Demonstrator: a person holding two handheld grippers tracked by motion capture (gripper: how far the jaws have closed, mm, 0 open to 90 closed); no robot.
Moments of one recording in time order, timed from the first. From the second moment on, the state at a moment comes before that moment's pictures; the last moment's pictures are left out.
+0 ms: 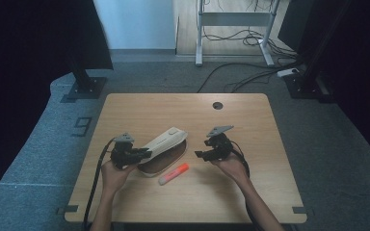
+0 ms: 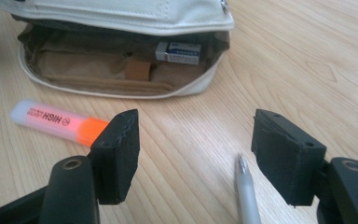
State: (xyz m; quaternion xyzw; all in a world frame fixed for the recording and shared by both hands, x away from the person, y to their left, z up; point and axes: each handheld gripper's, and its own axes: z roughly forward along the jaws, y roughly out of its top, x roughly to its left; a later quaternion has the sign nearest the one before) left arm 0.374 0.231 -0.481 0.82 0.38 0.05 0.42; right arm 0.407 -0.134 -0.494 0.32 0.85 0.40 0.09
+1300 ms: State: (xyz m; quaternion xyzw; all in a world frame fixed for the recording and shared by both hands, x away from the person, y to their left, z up) left arm 0.373 0.230 -0.481 0.82 0.37 0.04 0.42; right arm 0.382 -0.201 -0.525 0.35 0.87 0.34 0.11
